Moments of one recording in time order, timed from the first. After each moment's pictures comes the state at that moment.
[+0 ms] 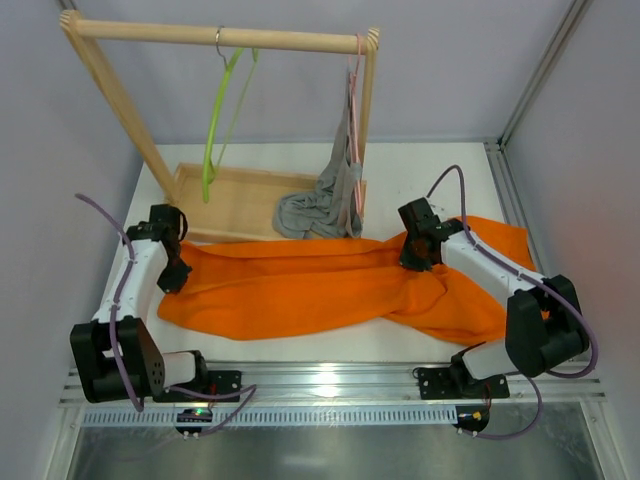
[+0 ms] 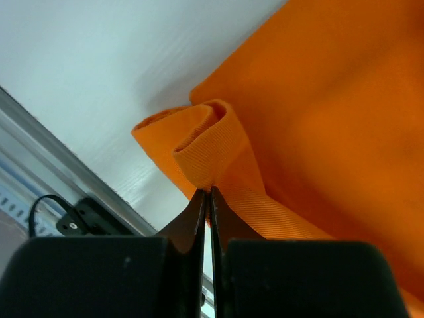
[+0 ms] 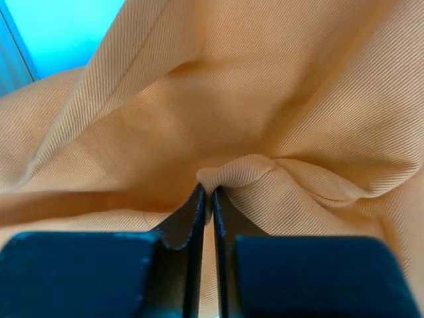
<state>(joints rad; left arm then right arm) 0.10 1.28 0.97 -1.05 -0.39 -0.67 0.39 1.41 0.93 -0.67 0.21 0.72</state>
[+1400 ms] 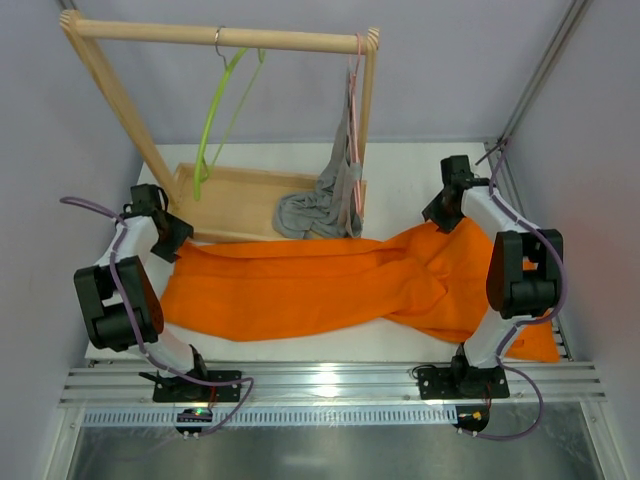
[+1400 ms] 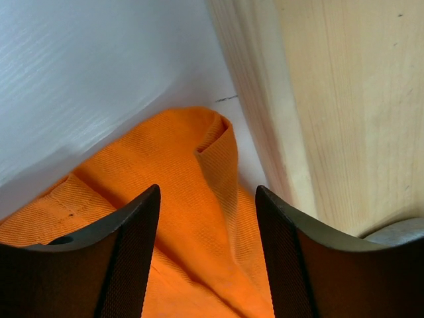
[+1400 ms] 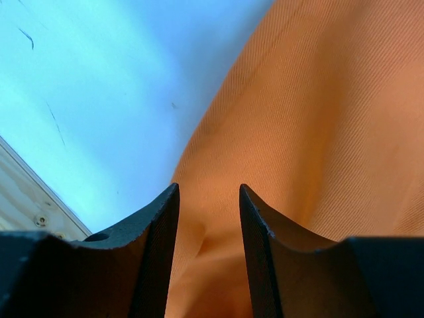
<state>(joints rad) 0.26 1.59 1.07 -0.57 -0.06 -0.81 0.05 1.74 1.26 -0.63 0.15 0.80</state>
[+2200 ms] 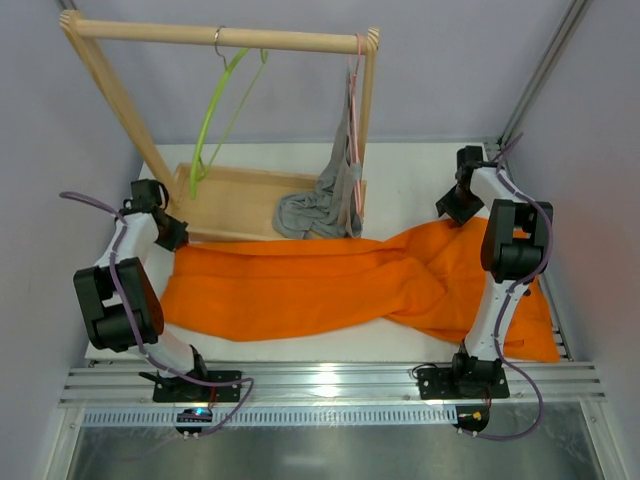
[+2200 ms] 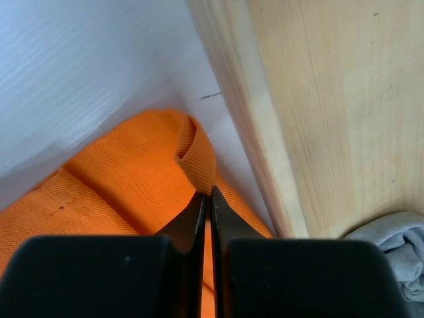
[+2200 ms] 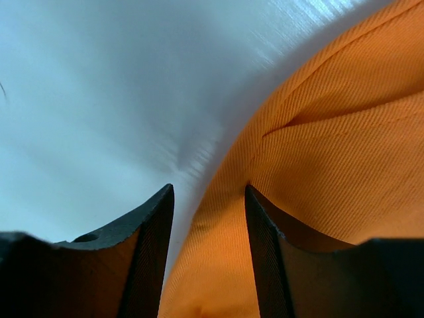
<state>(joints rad) 0.25 1.60 1.09 -0.59 -0.06 -0.83 -0.09 2.05 1.55 -0.74 0.14 0.78</state>
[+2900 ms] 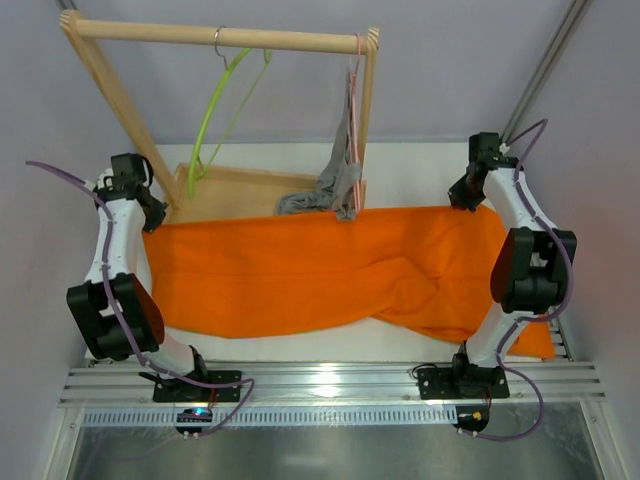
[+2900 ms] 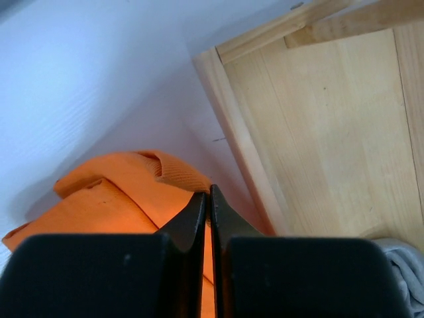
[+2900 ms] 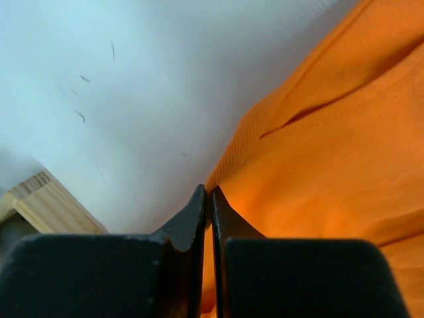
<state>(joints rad) 0.26 1.53 1.33 -0.79 -0.26 -0.73 -0.08 1.81 1.52 -0.79 0.16 0.78</state>
